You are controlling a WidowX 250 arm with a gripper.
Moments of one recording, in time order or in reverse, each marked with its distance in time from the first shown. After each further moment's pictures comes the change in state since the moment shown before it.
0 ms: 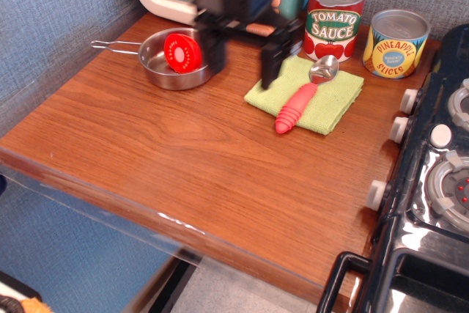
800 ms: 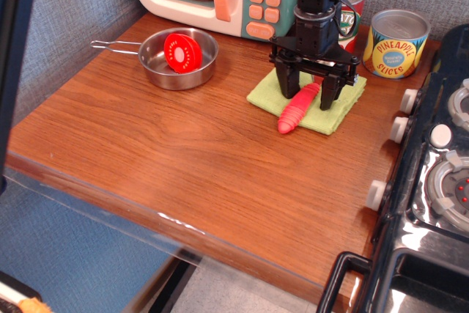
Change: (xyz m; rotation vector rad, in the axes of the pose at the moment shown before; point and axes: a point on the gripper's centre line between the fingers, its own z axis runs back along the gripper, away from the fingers) arm 0.091 -0.045 -0.085 -0.054 0.026 -0.083
